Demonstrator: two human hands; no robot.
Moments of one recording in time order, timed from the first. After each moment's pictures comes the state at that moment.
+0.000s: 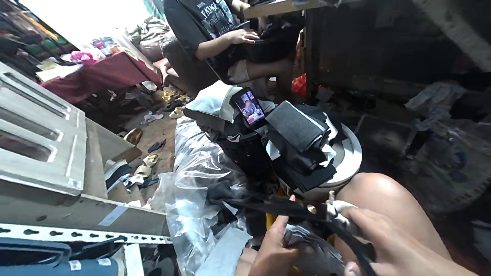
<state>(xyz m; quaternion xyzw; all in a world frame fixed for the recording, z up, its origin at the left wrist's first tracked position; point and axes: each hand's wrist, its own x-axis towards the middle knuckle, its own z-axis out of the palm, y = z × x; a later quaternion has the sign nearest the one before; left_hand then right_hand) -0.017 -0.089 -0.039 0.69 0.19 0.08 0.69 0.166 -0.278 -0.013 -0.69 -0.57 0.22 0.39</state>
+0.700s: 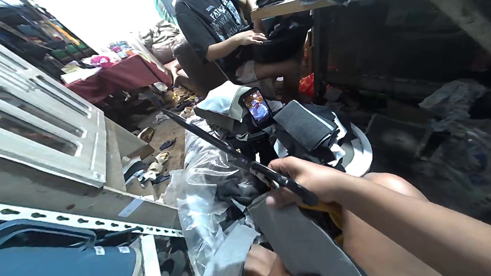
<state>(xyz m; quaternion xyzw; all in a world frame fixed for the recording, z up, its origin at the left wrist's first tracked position) -0.061 -0.119 -0.056 0.60 0.15 0.21 0.76 0.170 -0.128 0.075 -0.50 -0.52 0.54 0.43</state>
